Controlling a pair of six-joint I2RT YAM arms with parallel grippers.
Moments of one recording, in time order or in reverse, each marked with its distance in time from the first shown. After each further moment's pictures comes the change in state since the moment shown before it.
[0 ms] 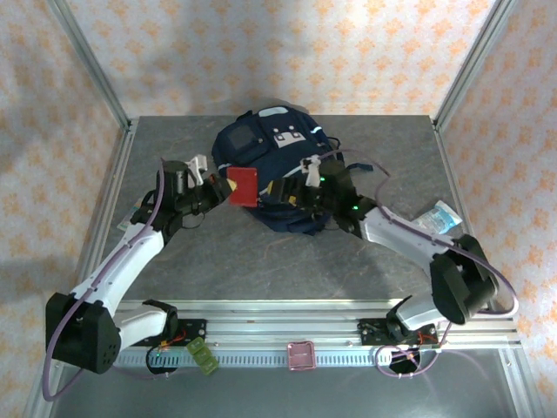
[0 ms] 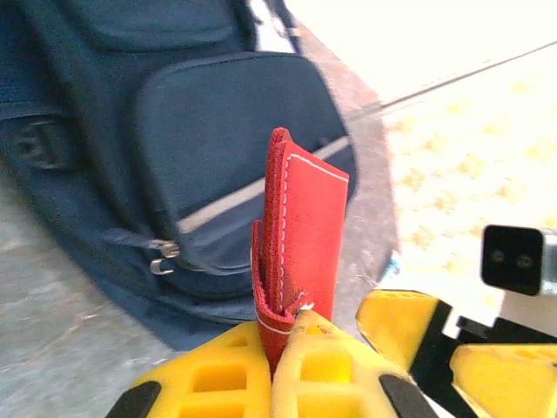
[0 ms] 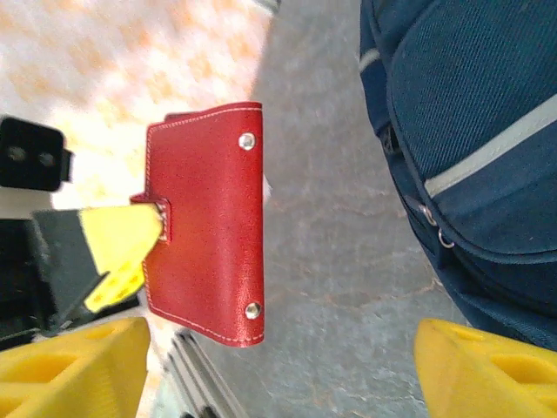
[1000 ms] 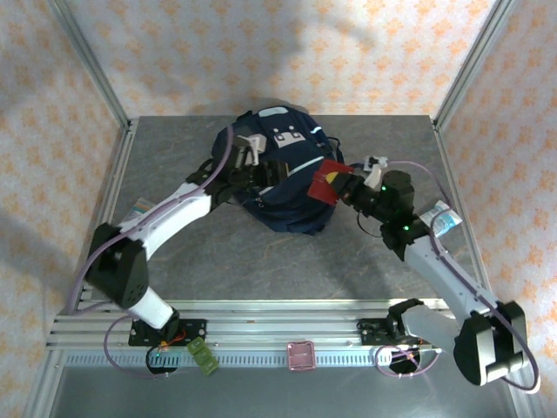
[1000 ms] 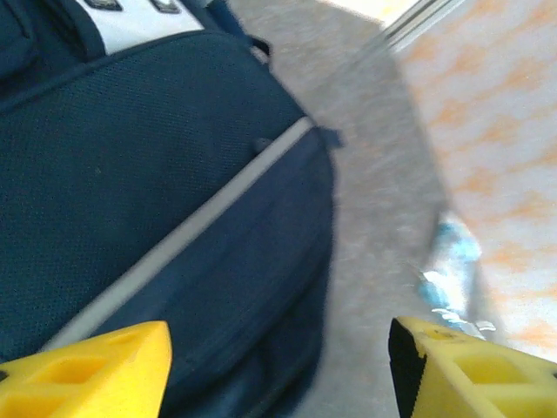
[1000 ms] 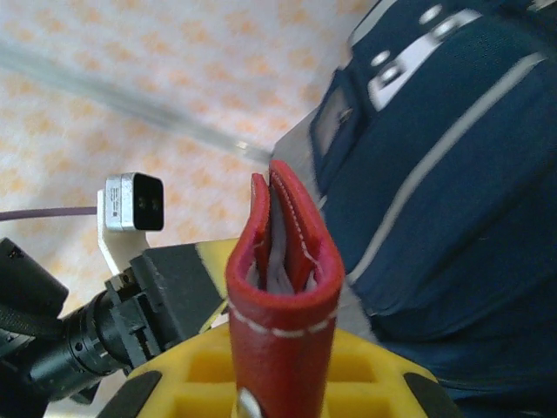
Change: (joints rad) left arm -0.287 0.473 0.425 -0.063 -0.266 0.272; right arm -0.317 -0.396 -0.228 -0.022 0.011 0.106
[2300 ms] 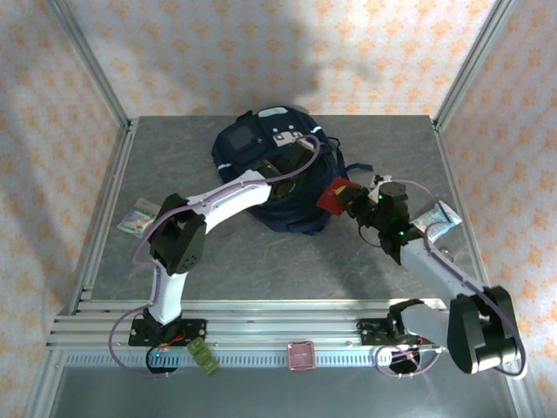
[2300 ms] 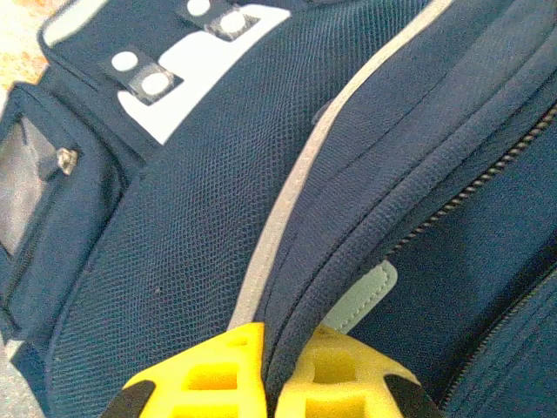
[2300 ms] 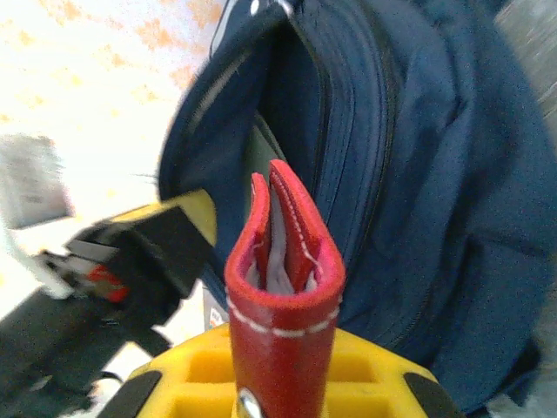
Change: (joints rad) left arm -0.198 0.374 0.430 -0.270 -0.688 0.471; right arm -0.020 0.147 -0.121 0.106 0.045 0.134
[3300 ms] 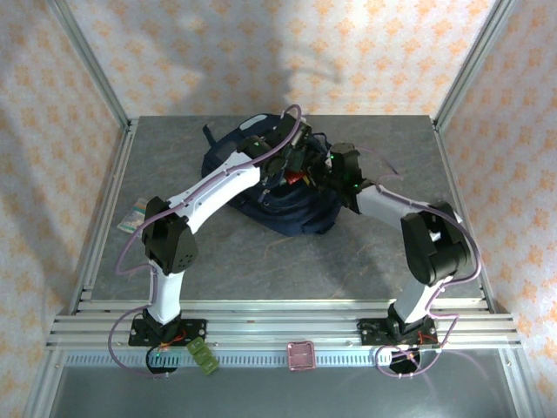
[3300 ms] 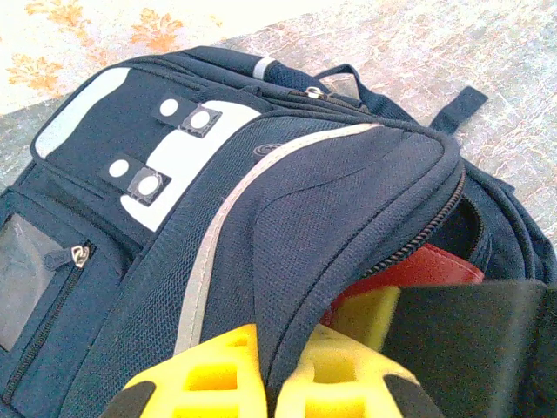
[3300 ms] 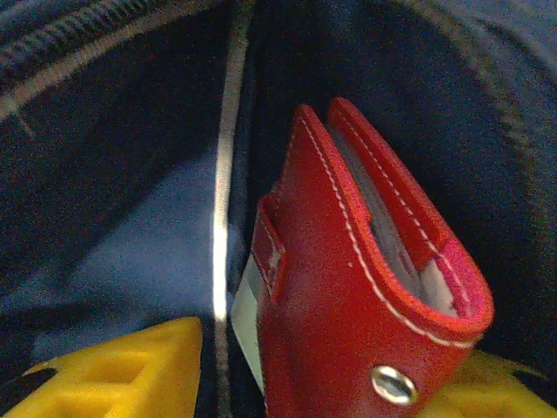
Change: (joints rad) left arm 0.038 -0.018 0.240 -0.229 0.126 -0.168; right arm 0.143 0.540 0.487 -0.029 0.055 0.117
